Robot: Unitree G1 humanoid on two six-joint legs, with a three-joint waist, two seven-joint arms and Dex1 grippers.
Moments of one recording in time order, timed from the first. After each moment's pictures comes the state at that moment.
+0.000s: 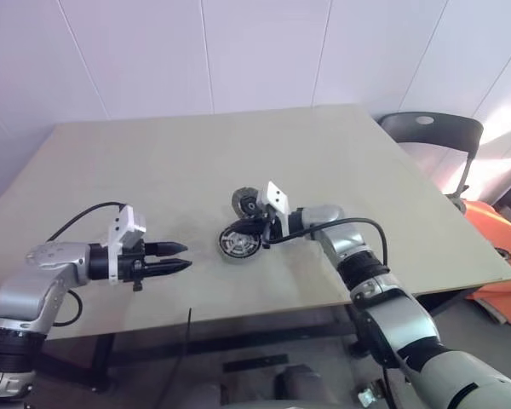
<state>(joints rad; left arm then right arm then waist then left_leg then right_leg) -0.17 0.83 0.06 -0.06 -0.55 0.47 -1.24 -0.80 -0.15 0.23 0.77 0.09 0.10 1.14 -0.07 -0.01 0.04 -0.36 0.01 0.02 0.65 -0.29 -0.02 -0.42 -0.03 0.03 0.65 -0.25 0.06</state>
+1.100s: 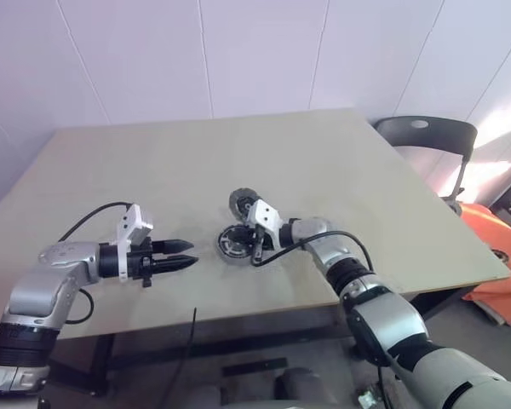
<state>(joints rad) -0.20 0.78 0.05 -0.03 -0.53 0.49 -1.22 -0.84 -0.10 0.24 1.05 -0.05 -0.24 1.00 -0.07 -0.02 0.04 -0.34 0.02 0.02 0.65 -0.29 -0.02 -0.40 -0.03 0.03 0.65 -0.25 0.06</state>
